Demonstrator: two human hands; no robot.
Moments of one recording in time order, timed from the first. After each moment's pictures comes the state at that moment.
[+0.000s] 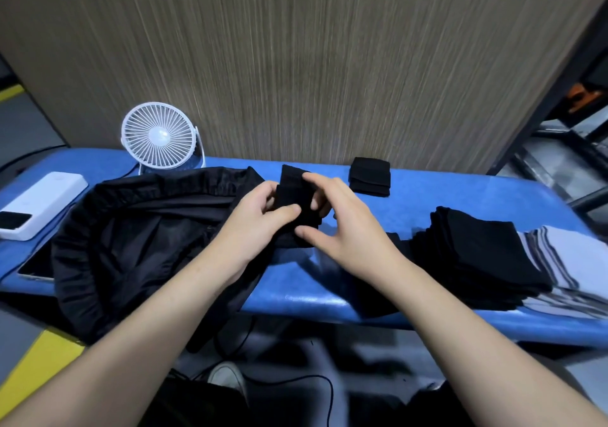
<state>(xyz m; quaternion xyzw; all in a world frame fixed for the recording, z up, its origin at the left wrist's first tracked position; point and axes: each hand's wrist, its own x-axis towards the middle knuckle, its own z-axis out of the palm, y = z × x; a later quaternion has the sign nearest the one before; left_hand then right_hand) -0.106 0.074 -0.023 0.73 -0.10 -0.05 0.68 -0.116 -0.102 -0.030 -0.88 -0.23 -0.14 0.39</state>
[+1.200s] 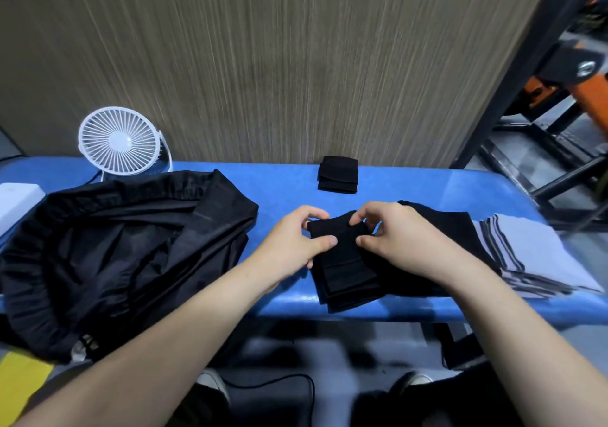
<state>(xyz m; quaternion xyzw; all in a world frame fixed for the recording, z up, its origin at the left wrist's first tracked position) -0.114 -0.011 -0.045 0.82 -0.10 -0.13 0.55 -0.147 -0.202 -0.003 -0.97 -0.04 0.03 0.25</state>
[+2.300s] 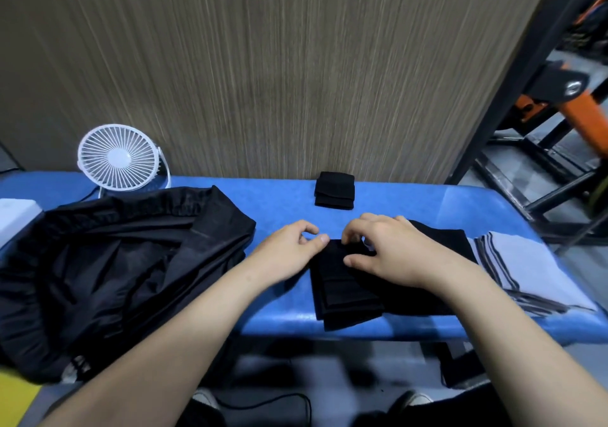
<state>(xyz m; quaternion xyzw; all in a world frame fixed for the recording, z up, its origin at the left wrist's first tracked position) -0.084 -0.010 -0.048 0.89 -0.13 -0.14 0.41 -0.133 -0.204 0.004 -0.98 -0.15 0.05 0.08</state>
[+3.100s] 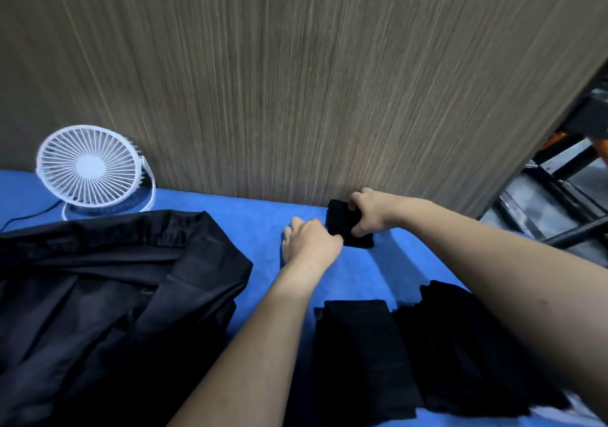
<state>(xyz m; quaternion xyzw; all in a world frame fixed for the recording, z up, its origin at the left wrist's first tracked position) 0.031 -0.072 -0.070 0.92 0.06 -0.11 0.37 0.088 -0.217 -0.025 -0.98 -0.07 0.17 -0.04</state>
